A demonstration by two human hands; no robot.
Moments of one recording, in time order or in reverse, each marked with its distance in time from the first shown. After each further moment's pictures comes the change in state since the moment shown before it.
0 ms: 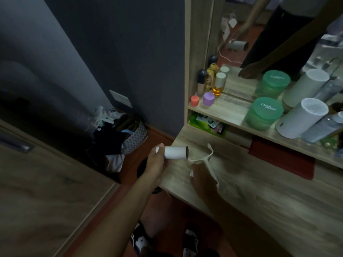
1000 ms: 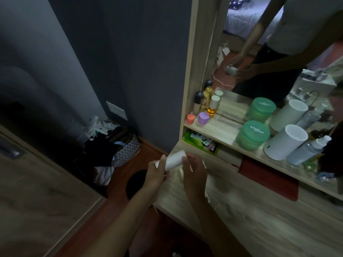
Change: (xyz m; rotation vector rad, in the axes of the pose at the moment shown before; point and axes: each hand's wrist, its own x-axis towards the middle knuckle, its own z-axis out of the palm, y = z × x) left_hand -0.026 0.009 0.006 0.100 -0.129 0.104; right_hand 0.013 -0.094 -0.072 0.669 0.456 0.000
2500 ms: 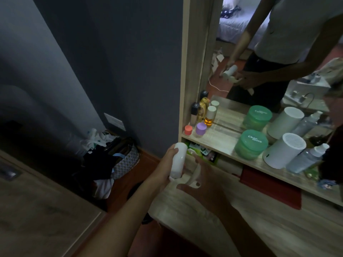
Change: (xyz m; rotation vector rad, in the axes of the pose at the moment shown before) left_hand 0.024 0.066 0.037 -0.106 -0.295 -0.093; right_hand 0.025 -0.033 -0.055 -0.286 -0.414 -0.106
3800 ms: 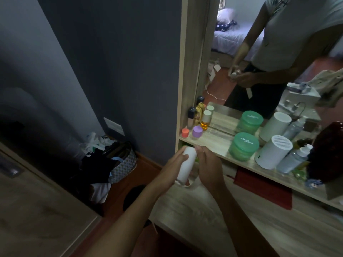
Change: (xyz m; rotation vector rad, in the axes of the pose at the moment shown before) left_hand -0.045 0.002 0.021 0.314 -0.132 0.138; right_hand 0.026 -0.030 -0.033 0.112 0.195 0.078
